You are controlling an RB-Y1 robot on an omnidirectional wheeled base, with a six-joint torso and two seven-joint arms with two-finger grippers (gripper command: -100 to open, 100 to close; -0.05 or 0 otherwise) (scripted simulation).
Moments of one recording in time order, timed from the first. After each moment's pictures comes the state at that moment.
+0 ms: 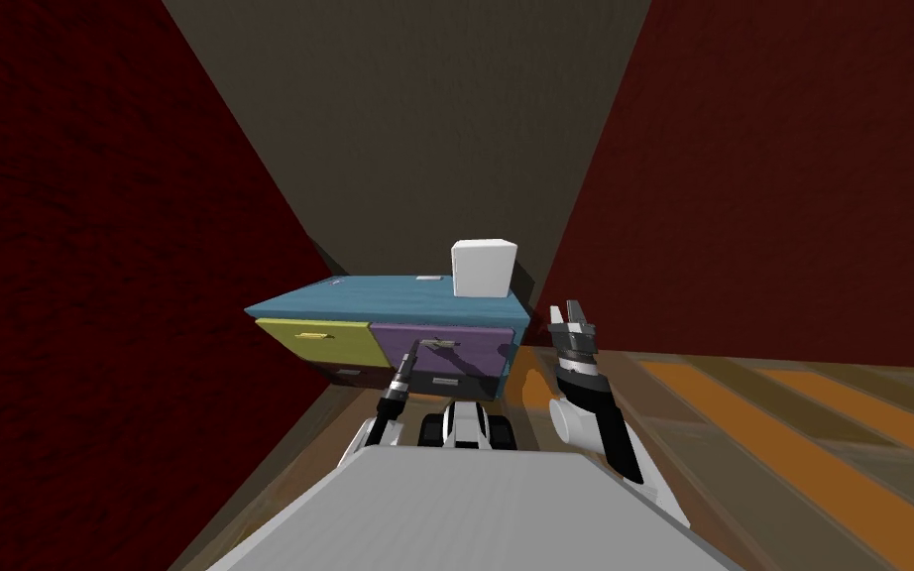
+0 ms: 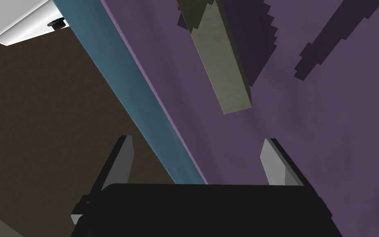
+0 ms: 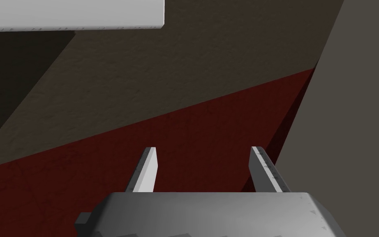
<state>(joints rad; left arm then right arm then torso) 0.33 0.12 -0.07 -1.47 -0.16 -0.65 -0.21 0.46 0.00 -0.05 -2.20 0.00 -0.50 -0.02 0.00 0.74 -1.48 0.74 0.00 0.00</state>
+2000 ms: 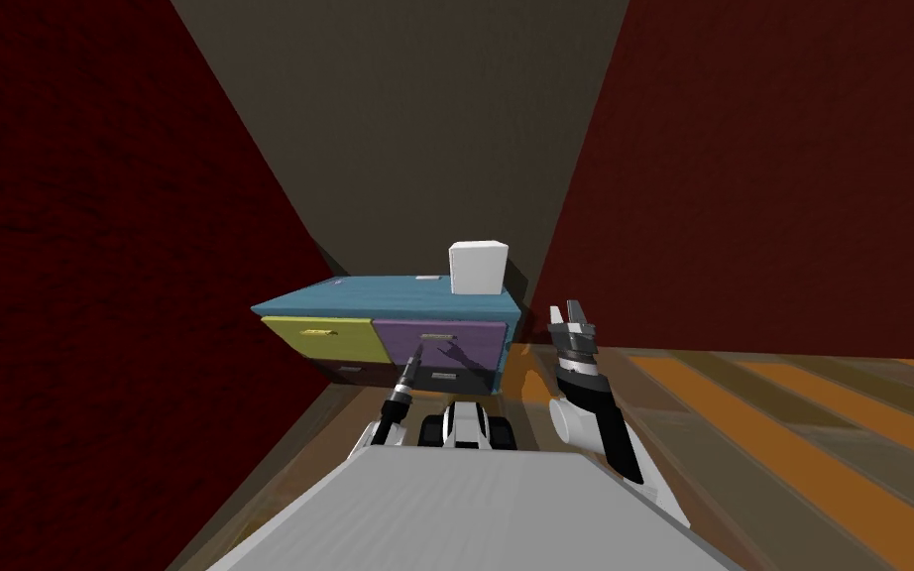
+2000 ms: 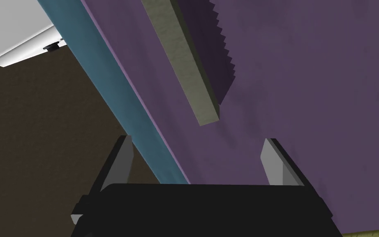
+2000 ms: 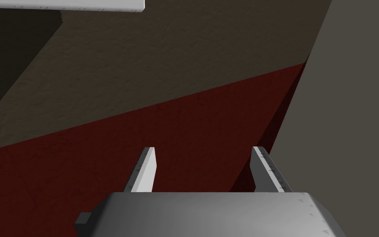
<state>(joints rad) 0.33 0.11 -0.09 -1.42 -0.17 -0.59 -0.21 0.46 0.00 -0.05 -2.20 0.00 -0.50 -0.02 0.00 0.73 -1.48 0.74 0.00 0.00</state>
